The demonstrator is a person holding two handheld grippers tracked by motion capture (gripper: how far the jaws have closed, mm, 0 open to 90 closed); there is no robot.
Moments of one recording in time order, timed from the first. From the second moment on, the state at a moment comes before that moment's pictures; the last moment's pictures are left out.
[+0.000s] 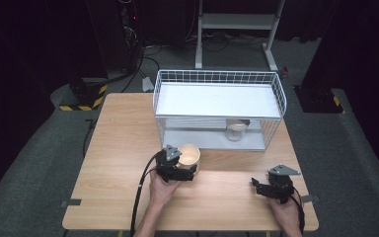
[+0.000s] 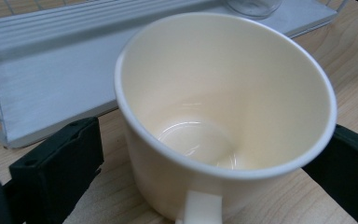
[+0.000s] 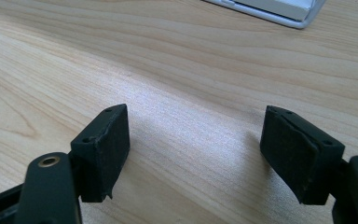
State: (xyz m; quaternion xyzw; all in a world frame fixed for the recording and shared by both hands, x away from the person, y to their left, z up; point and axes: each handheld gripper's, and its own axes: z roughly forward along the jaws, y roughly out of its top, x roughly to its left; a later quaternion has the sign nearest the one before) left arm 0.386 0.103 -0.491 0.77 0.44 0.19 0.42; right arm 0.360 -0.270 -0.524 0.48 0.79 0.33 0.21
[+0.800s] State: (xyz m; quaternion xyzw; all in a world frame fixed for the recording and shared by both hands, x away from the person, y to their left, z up) left arm 0.395 0.087 -0.489 0.78 0.44 0.21 0.40; right arm 0.360 -0.270 -0.524 0.48 0.79 0.33 0.21
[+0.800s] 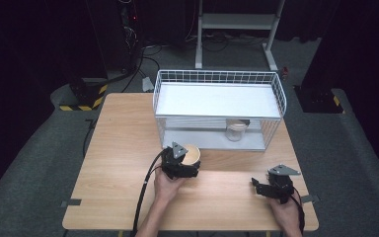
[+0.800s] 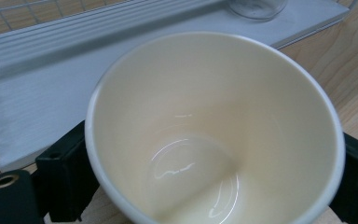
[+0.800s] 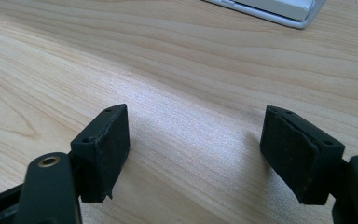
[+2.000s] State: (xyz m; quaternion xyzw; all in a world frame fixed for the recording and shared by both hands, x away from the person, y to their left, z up) left arm 0.398 0.080 -0.471 0.78 0.43 0.21 0.41; right arm 0.360 -0.270 -0.523 0.48 0.79 0.33 0.21
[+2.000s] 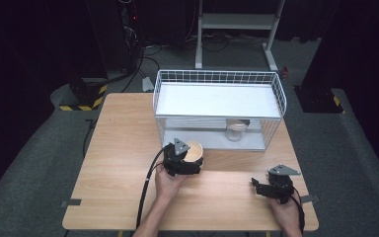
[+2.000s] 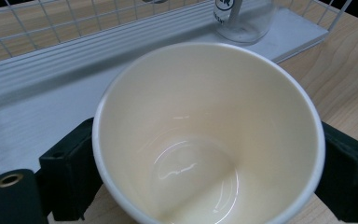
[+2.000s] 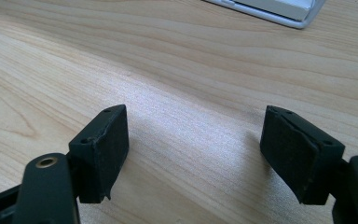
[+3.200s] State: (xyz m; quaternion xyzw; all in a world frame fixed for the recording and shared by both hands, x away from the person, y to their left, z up) left arm 0.437 0.079 -0.459 0.76 0.46 0.23 0.39; right arm 0.359 -0.269 -0.523 0.48 0.79 0.33 0.21
